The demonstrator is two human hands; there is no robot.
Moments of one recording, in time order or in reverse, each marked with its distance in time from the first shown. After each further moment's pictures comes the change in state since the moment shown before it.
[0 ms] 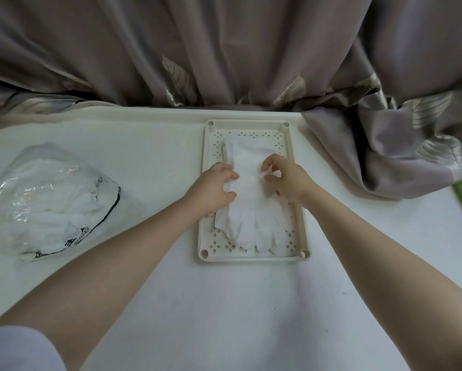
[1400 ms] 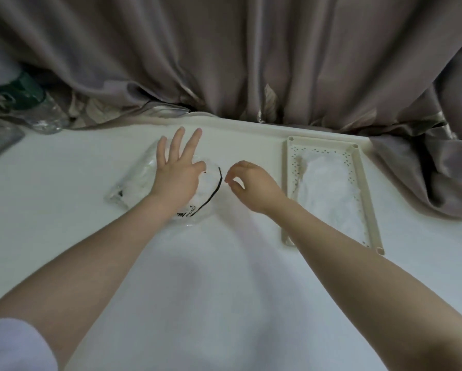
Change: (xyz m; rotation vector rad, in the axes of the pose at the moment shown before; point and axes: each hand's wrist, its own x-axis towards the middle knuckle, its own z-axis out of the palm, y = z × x) left_hand -0.150 -0.136 -0.138 0.775 0.558 0.033; right_hand -0.054 -0.195 0.144 -0.292 -0.010 -0.522
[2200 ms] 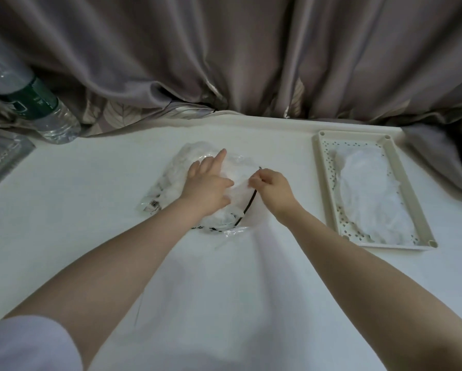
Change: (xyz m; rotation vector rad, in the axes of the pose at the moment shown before) left_hand 0.005 -0.056 0.026 -0.208 -0.426 0.111; right_hand 0.042 -0.034 0.064 0.676 0.276 0.454
